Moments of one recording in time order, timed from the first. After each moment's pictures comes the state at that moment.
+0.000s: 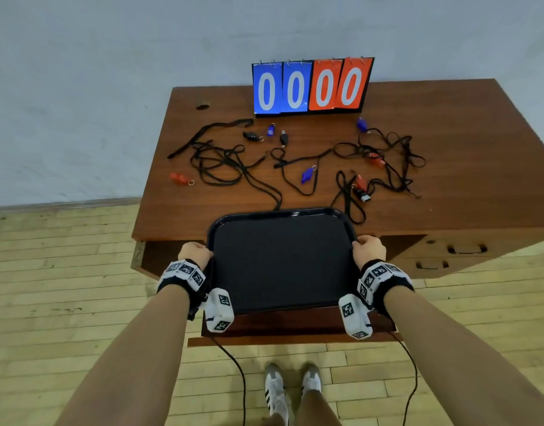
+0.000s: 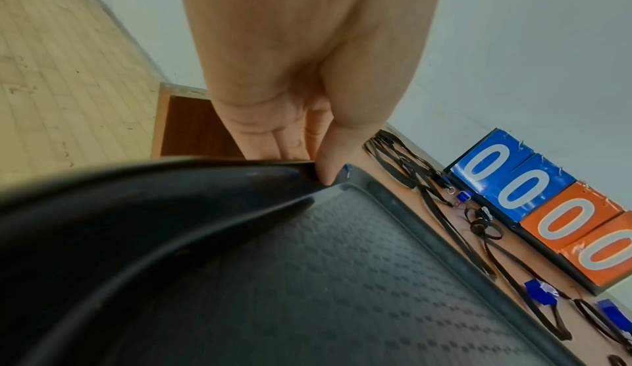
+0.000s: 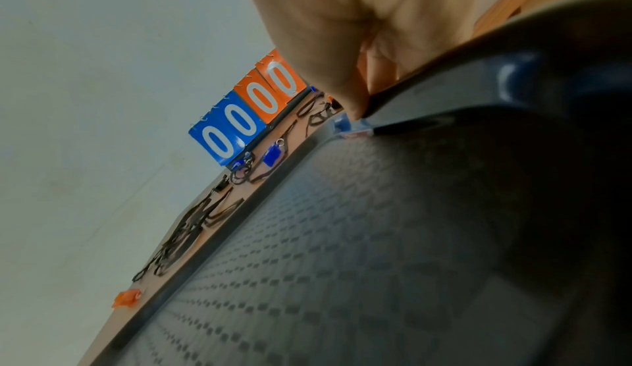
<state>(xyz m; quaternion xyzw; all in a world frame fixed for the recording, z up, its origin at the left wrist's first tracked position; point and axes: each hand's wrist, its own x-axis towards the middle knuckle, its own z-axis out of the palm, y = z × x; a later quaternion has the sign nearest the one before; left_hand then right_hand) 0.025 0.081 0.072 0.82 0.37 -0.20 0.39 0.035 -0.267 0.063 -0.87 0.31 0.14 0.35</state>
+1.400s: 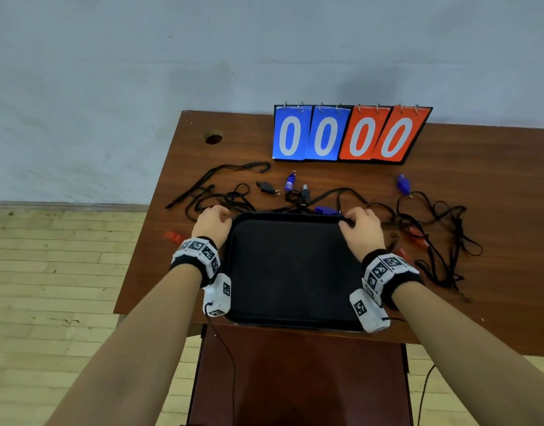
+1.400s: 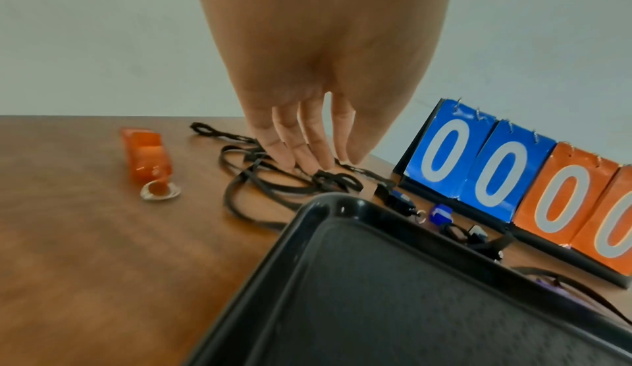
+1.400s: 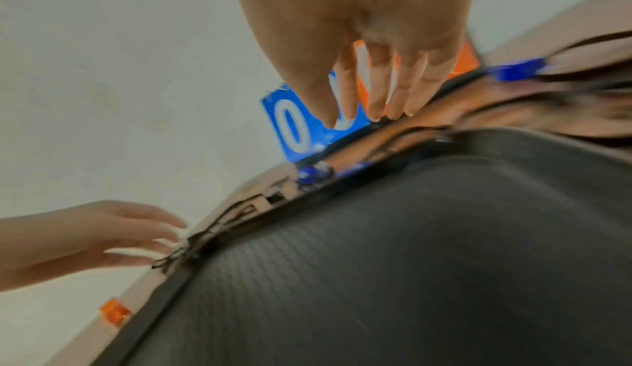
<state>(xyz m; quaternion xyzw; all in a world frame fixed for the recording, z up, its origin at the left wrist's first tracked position) 0.273 0.087 0.073 0.92 0.21 -0.12 0.31 0.290 -0.224 0.086 -0.95 0.08 0.11 0.28</state>
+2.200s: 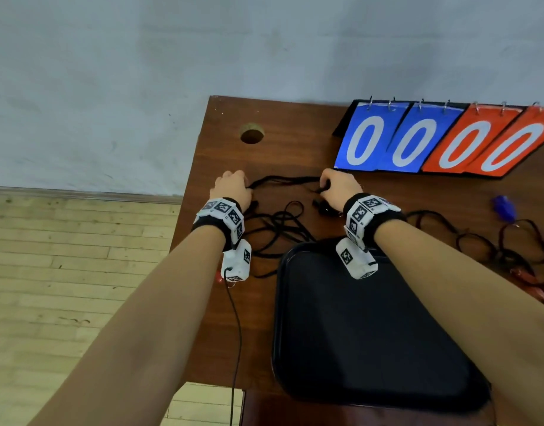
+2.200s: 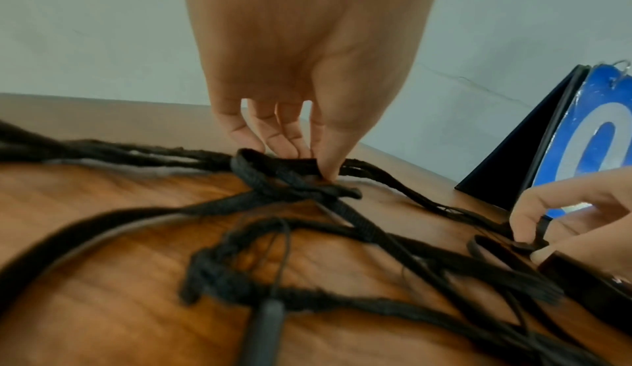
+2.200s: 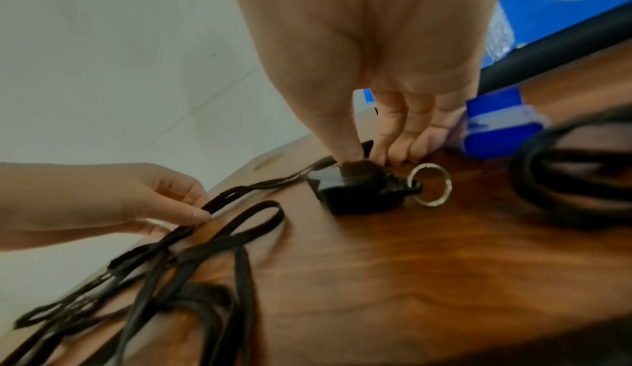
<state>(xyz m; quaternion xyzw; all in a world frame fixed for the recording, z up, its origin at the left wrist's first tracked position) 0.421 0.182 0.034 0.95 0.17 -0.18 0.18 0.460 -0.037 0.037 -0.95 -0.03 0.23 0.19</state>
